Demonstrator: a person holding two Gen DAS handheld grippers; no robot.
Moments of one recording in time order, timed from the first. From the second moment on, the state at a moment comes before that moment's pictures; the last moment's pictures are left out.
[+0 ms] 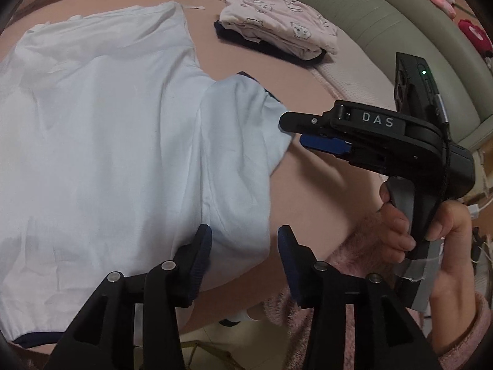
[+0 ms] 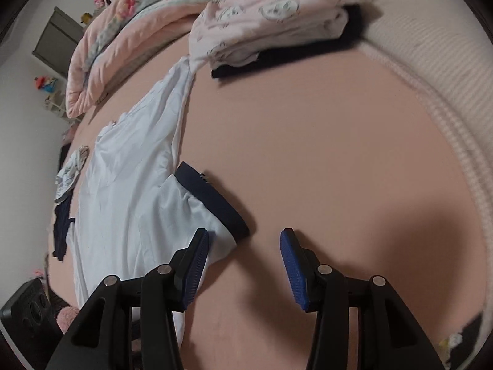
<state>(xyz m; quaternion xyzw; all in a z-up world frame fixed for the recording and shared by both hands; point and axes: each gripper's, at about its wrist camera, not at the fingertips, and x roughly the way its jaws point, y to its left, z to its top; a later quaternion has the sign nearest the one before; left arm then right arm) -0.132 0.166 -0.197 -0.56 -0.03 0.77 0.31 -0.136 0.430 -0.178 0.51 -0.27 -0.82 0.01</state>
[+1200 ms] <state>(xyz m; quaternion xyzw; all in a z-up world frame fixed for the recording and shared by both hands) -0.127 0.134 -0.209 -0.59 -0.03 0.72 0.37 -0.112 0.413 -0.168 0.59 -0.15 -0.80 -0.02</state>
